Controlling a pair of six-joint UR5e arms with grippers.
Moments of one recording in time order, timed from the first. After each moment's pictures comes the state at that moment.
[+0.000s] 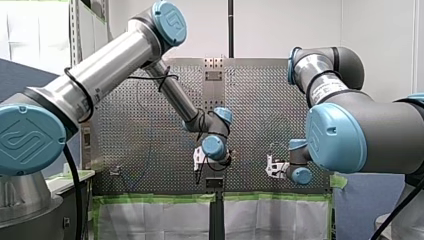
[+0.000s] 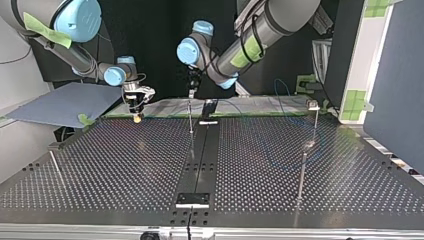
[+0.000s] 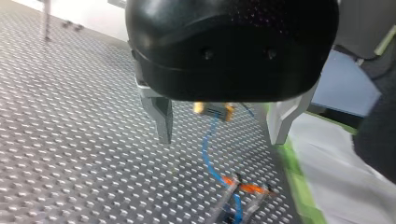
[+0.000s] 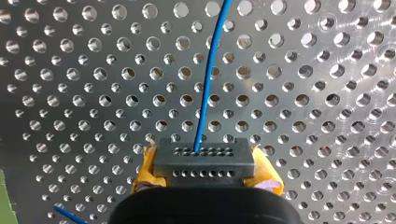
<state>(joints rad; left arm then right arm) -0.74 -2.36 -1.55 -2.71 -2.00 -1.82 1.76 -0.50 1.48 -0.91 1.32 1.59</state>
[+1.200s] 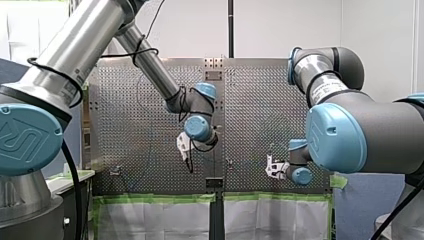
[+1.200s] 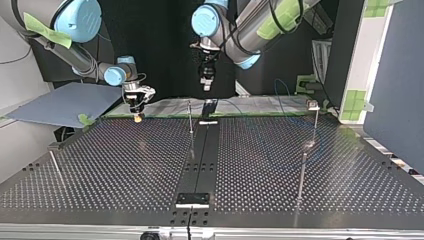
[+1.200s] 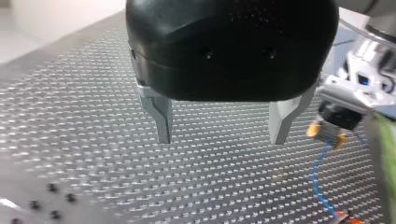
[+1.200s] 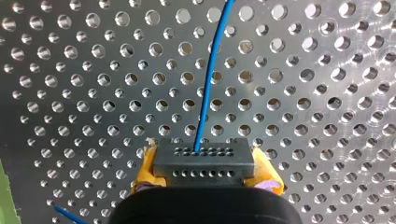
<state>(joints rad) -0.76 -2.06 -1.86 -2.58 -2.12 -2.07 1.76 -0.50 1.48 -0.91 1.31 1.60</state>
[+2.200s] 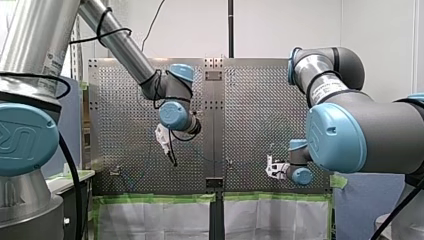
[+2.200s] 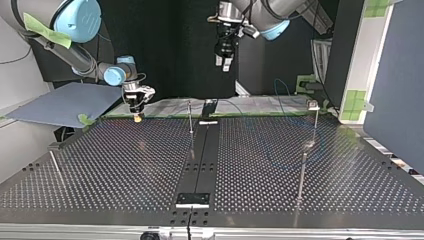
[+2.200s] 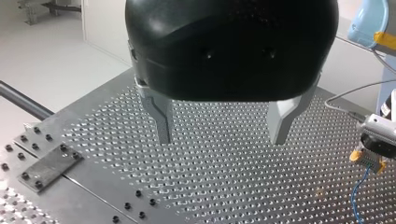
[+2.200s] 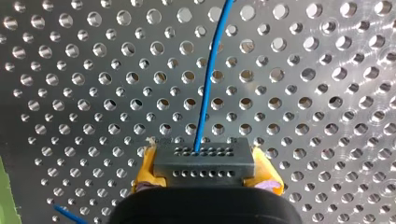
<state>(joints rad) -0.78 -1.78 -2.13 -2.52 -2.17 -2.16 1.76 -0.50 1.48 -0.91 1.31 1.60</state>
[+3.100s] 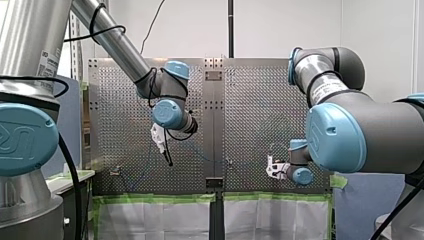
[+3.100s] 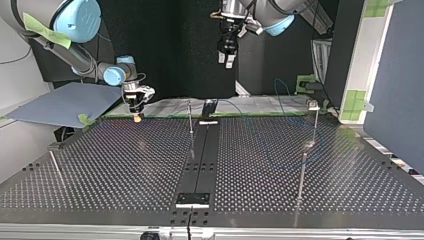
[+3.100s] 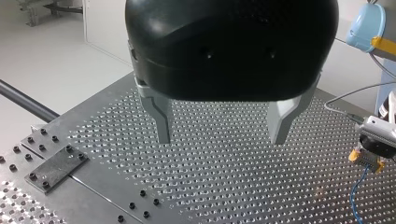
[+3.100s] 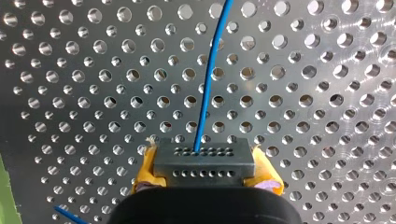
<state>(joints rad) -0.78 -1.76 -2.16 -2.52 -2.17 -2.16 1.76 -0.50 1.48 -0.91 1.31 1.60</state>
